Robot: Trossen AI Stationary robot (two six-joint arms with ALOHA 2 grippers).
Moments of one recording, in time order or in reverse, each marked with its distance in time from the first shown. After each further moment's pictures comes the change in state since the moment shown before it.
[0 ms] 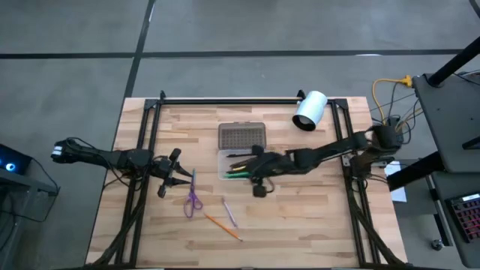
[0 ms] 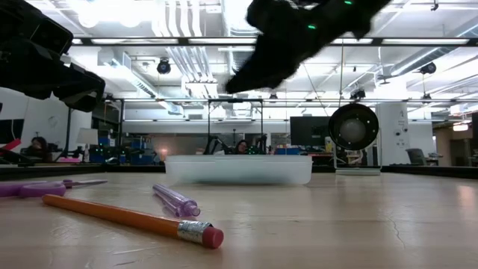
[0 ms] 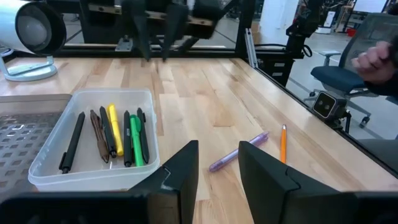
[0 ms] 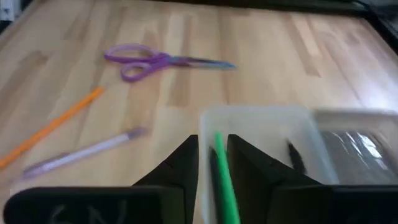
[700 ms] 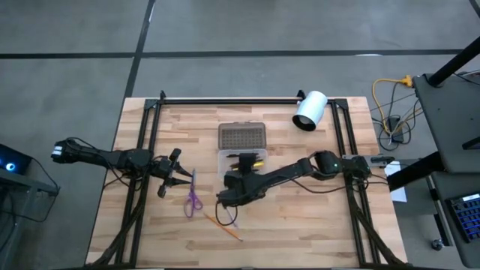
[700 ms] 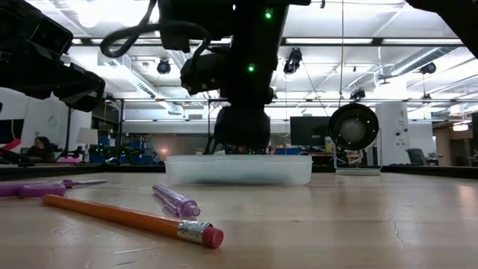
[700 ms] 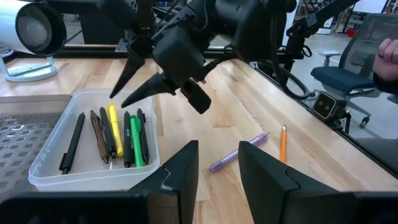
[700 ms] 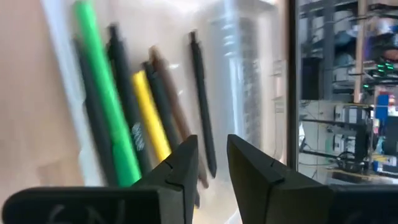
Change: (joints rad) left arm 0.000 -0.002 0.000 0.000 0.000 0.000; right arm 0.132 0.702 1.008 -1.331 0.742 0.291
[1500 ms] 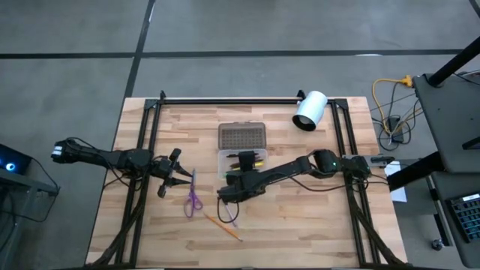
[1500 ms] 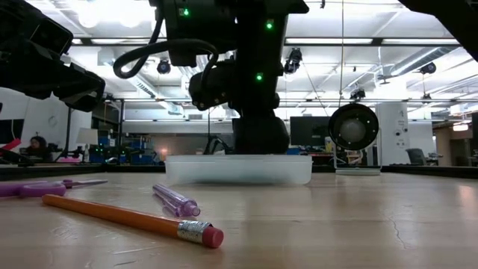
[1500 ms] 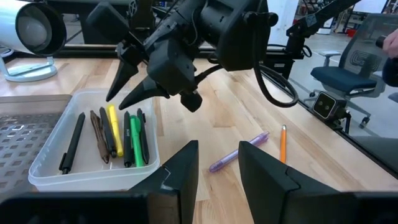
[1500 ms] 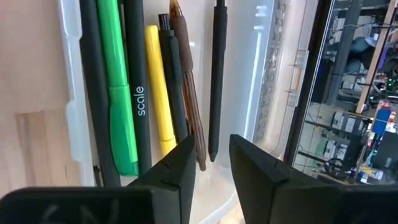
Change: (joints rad) left arm 0.000 0.000 0.000 0.000 0.000 0.000; right arm -0.024 0.008 -0.009 -0.061 -0.071 -0.122
